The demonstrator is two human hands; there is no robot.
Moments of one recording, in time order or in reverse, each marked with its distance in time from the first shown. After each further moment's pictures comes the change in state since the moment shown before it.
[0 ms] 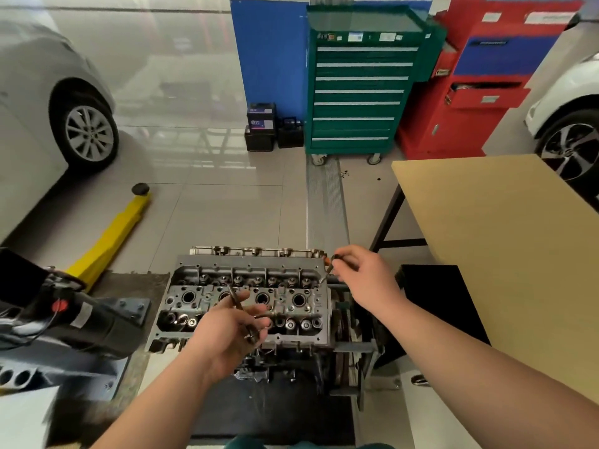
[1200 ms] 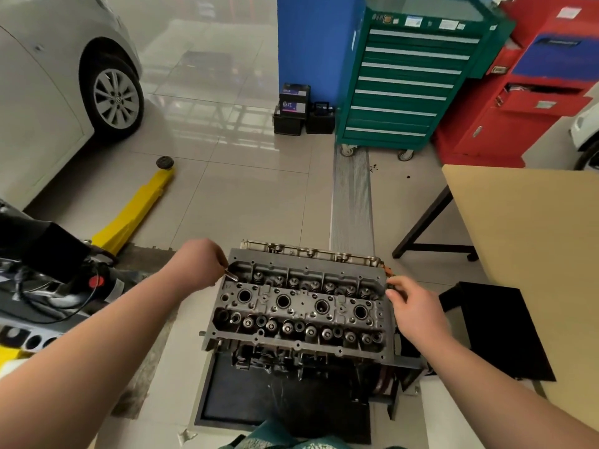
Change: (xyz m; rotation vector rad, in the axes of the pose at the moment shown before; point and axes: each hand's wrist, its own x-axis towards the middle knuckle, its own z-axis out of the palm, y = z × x) left_hand 0.101 0.167 -0.133 1.625 0.293 0.379; right_hand 0.006 0.015 0.063 -0.430 0.113 0.153
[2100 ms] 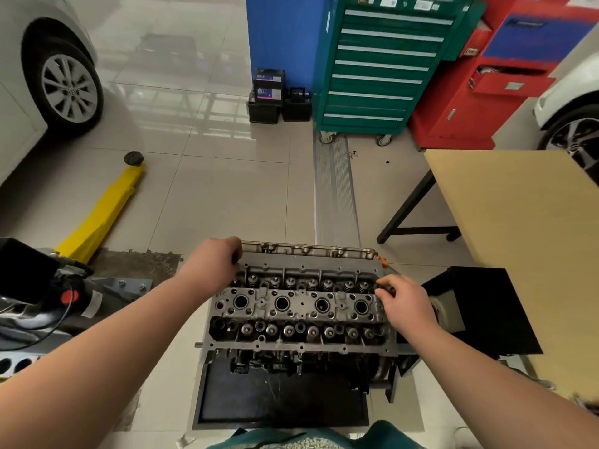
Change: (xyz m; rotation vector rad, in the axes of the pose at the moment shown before) left_hand 0.024 0.021 0.016 0.060 0.031 0.292; right_hand 0.008 0.004 0.027 -0.145 -0.016 0.094
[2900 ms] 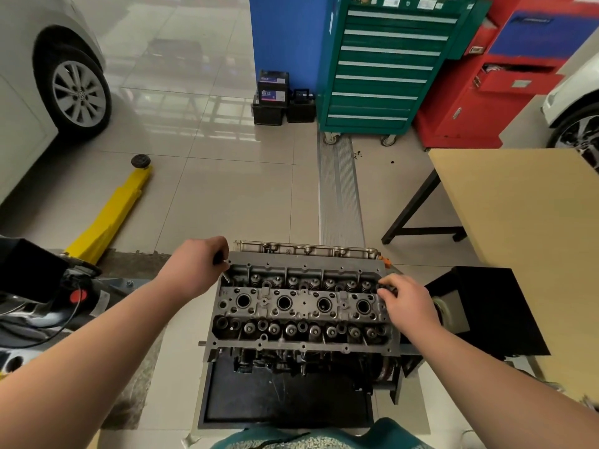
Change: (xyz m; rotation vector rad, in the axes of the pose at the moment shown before) left_hand -0.012 -0.035 -0.007 -0.026 0.099 0.062; right_hand -0.002 0.000 -0.003 0.010 -0.017 -0.048
